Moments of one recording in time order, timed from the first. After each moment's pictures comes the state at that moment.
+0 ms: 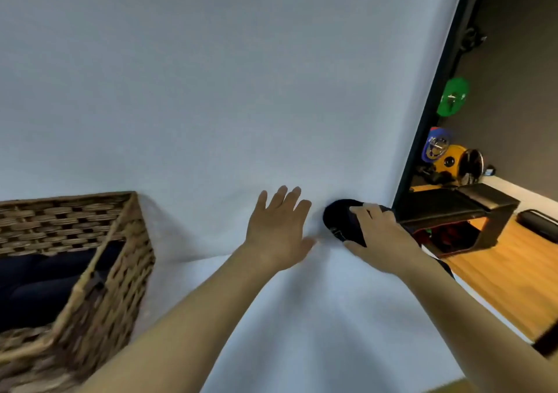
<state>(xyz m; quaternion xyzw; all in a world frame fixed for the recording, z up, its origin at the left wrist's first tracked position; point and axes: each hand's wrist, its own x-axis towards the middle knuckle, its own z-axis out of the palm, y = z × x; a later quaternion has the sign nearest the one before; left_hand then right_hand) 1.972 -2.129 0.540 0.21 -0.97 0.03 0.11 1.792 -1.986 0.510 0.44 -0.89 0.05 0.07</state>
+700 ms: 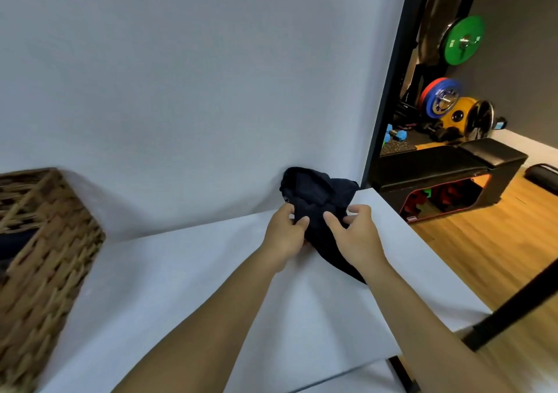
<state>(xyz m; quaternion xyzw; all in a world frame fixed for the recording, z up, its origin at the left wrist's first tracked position) 1.857 -2.060 0.446 0.36 -0.71 -0.58 0.18 1.753 -1.952 0.432 0.22 -0.82 0.50 -0.15</state>
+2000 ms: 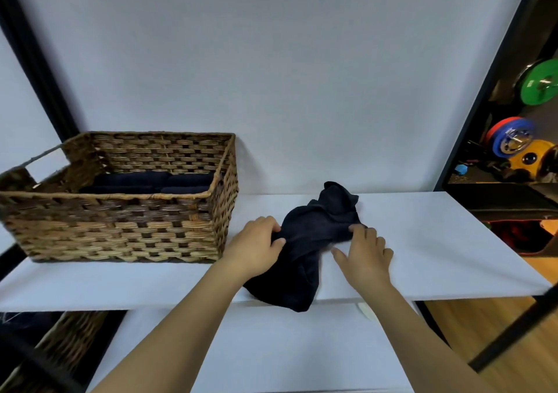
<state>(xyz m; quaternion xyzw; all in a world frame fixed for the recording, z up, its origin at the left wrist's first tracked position) 2.184 -2.072 0.467 0.39 -0.89 -0.22 0.13 1.975 -1.960 0.404 0.39 -0.90 0.20 0.01</state>
